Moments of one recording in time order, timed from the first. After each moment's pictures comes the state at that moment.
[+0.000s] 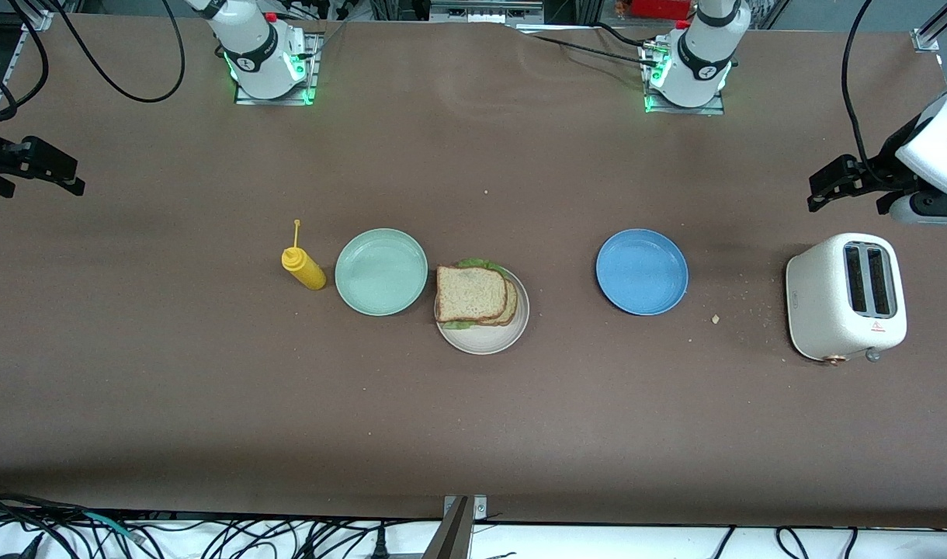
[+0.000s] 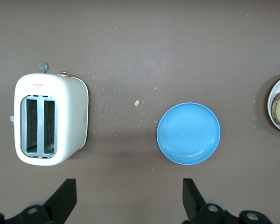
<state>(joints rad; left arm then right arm) -0.05 0.02 0.02 -1.62 0.01 1.62 -0.01 -0.04 0.00 -0.03 -1.63 -0.01 1.61 -0.13</state>
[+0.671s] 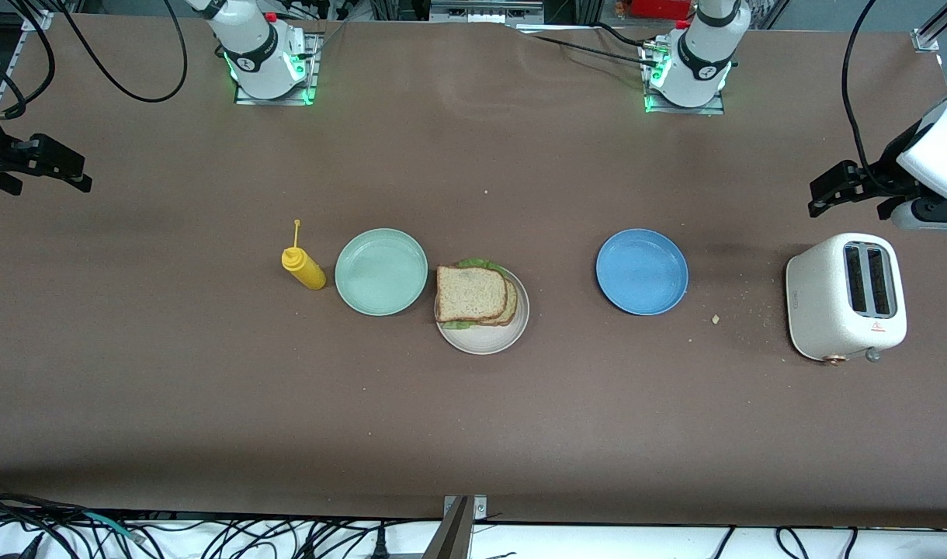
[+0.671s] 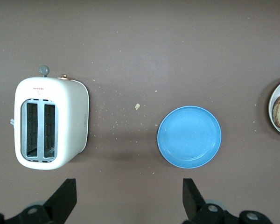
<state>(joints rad) -0.04 0.04 0.02 -1.61 0.01 1.63 0.00 -0.03 -0.01 -0.03 -1.63 -0.01 1.60 -0.13</state>
